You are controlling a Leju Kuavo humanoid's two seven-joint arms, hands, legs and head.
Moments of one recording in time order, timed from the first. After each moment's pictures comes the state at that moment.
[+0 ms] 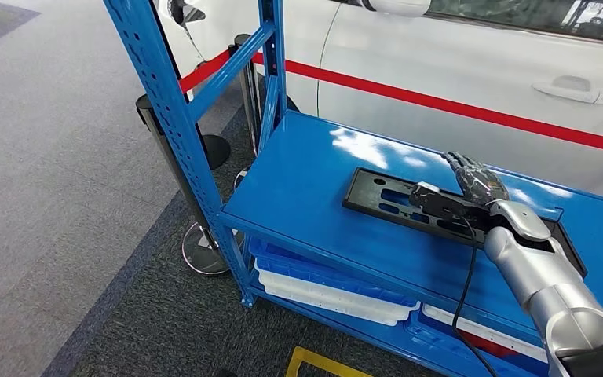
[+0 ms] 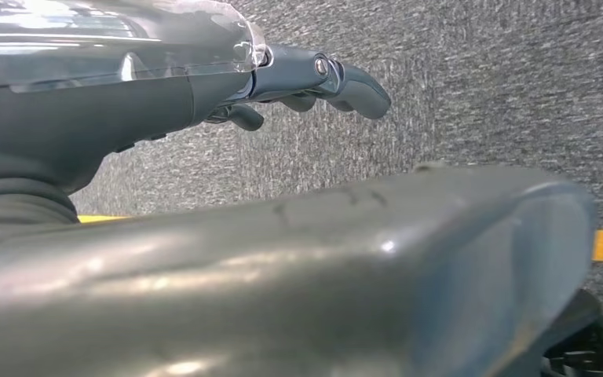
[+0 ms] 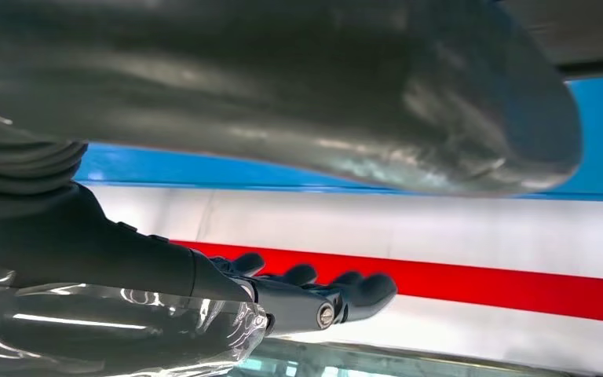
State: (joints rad) left arm -0.12 -0.11 -1.31 -0.16 0.99 0.46 0.01; right arm -1.00 -0.11 0.62 -0.47 0.78 -0.23 -0.16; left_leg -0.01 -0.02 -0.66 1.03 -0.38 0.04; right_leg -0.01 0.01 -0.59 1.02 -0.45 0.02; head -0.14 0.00
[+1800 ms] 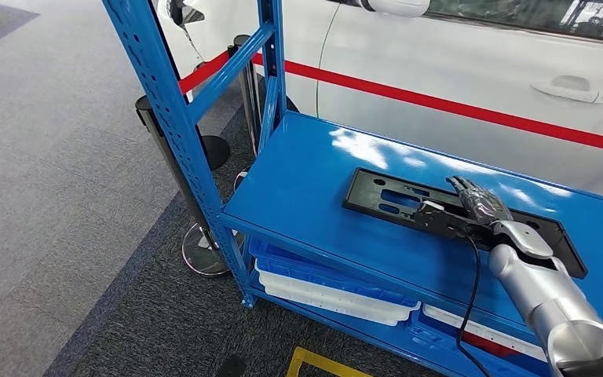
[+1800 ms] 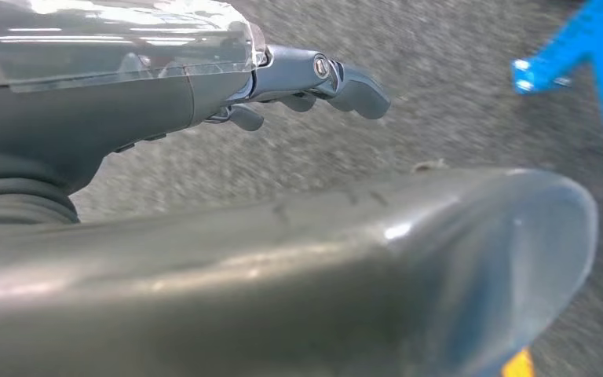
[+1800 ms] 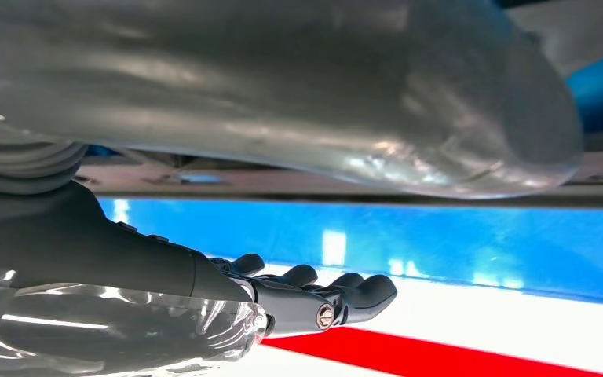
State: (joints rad) left arm -0.14 -0.11 -1.36 -0.16 0.97 0.50 -0.37; right arm -0.96 -0.14 0.65 -0.41 0.76 -0.21 -0.15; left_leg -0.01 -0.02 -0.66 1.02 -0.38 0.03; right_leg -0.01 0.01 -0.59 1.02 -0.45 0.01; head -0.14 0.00
